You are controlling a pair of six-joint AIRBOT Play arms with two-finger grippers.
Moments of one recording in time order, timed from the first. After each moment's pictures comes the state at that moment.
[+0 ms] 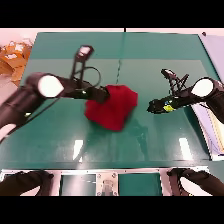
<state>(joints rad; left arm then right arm) -0.54 -1.17 1.14 1.15 -0.84 -1.49 0.14 -1.07 0.96 -1.21 1.21 1.52</state>
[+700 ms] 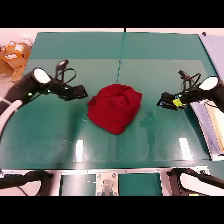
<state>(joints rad) -0.18 -1.42 1.12 0.98 -0.92 -1.43 -0.13 -1.28 0.98 -1.13 1.12 1.51</state>
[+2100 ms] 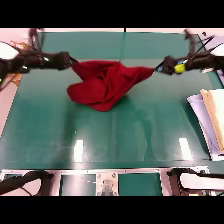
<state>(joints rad) -0.05 -1.26 1.37 0.75 -0.96 -1.20 -0.13 -1.41 1.51 -0.80 1.25 1.28</state>
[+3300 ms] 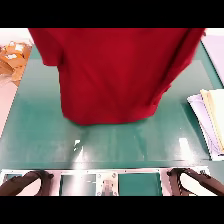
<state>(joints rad) -0.04 -1.13 1.88 1.09 -1.15 -1.27 -0.13 -1.14 1.72 -0.90 1.07 1.33</state>
